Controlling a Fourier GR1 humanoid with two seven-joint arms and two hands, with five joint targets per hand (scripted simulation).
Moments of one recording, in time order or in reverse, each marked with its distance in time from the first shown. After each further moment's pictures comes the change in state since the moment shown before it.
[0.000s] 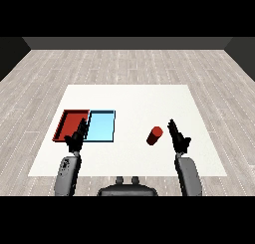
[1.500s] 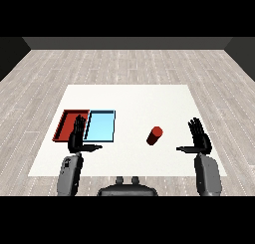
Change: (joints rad) left arm -0.013 -0.044 0.037 0.026 0.068 -0.069 -0.441; right arm -0.051 -0.162 -0.283 0.216 -0.211 0.357 -0.368
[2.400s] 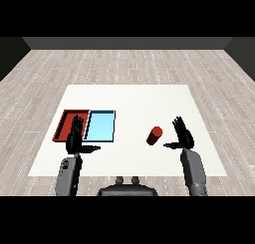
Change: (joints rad) left arm 0.025 -0.001 0.002 -0.047 0.027 -0.004 0.003; right arm -0.100 0.094 0.087 0.137 0.027 -0.037 0.048
